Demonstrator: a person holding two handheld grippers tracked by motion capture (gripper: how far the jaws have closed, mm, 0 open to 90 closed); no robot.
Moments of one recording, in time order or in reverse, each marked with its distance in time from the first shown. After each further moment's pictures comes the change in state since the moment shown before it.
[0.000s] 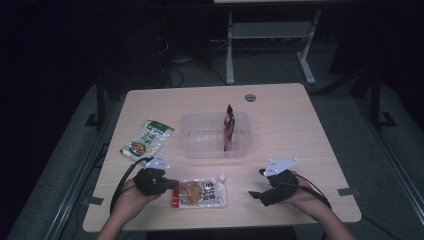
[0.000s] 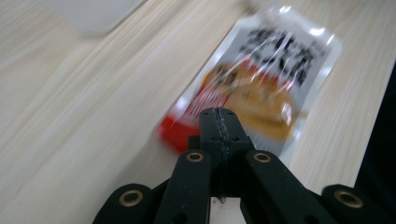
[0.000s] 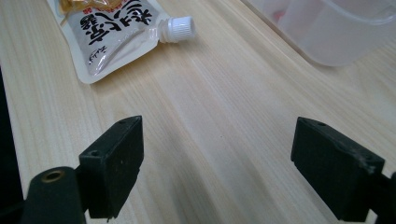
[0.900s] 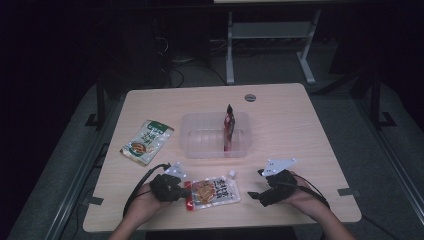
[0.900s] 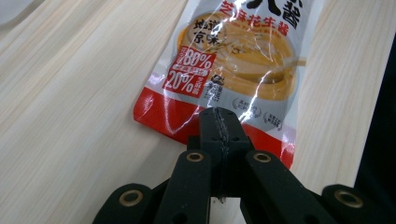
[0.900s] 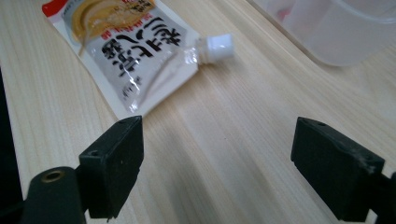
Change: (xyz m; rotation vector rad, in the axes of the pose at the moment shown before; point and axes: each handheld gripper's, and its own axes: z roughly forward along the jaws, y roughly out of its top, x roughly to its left) left arm -0.027 0.020 0.048 0.076 -0.080 0.089; right arm 0.001 0.001 0.003 0.007 0.006 0.000
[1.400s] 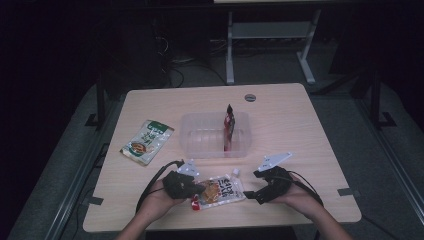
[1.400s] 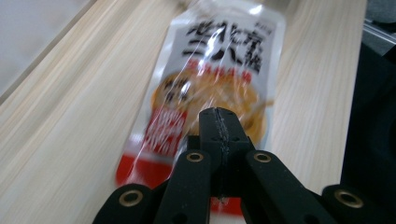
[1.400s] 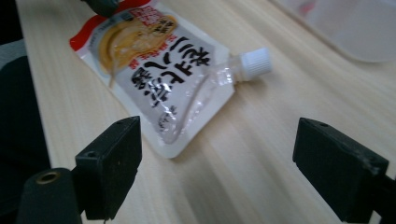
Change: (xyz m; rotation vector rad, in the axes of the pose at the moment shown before) left arm -0.014 0.031 0.008 -0.074 -0.040 0.088; right arm -0.002 0.011 0.008 0.032 0.107 0.101
